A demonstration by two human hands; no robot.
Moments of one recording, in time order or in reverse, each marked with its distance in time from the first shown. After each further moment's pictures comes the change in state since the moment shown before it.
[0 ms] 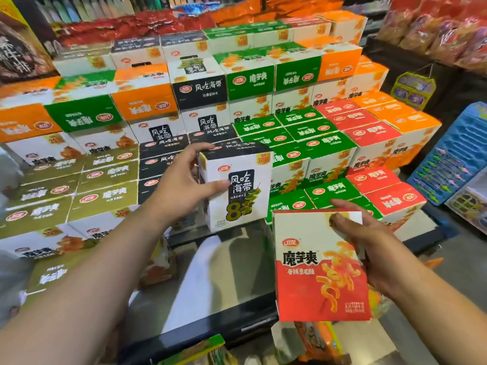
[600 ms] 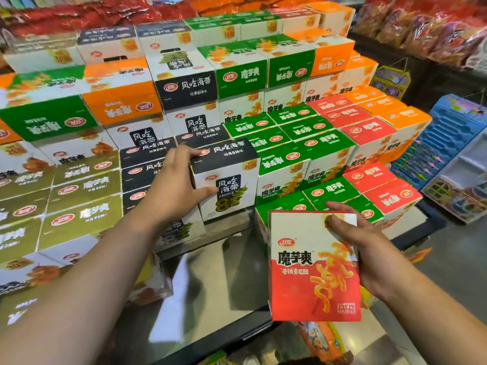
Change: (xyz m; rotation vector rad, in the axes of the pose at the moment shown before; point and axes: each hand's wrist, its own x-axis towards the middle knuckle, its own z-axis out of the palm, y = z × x) left_hand 0.040 -0.022 -0.009 0.514 0.002 0.079; right_hand 0.026 0.016 0.016 0.121 0.035 -0.001
